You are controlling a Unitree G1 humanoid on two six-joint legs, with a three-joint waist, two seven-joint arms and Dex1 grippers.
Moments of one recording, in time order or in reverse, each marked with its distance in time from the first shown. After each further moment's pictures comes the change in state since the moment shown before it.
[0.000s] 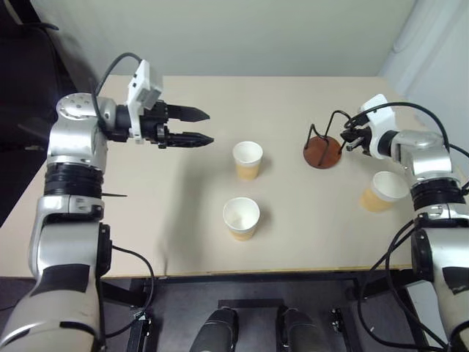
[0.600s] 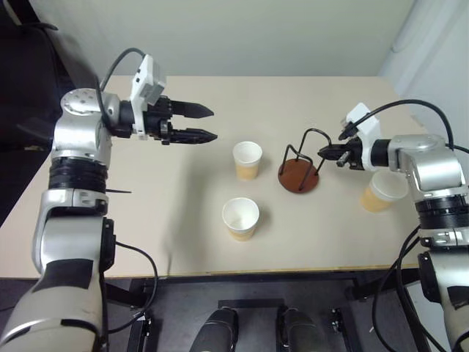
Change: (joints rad) left arm -0.038 -0.022 -0.008 0.057 0.003 -0.025 -0.023; right arm 0.157 -0.046 0.058 -0.534 0.136 0.395 0.227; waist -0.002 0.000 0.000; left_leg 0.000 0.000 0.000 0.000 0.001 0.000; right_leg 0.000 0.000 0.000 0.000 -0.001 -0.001
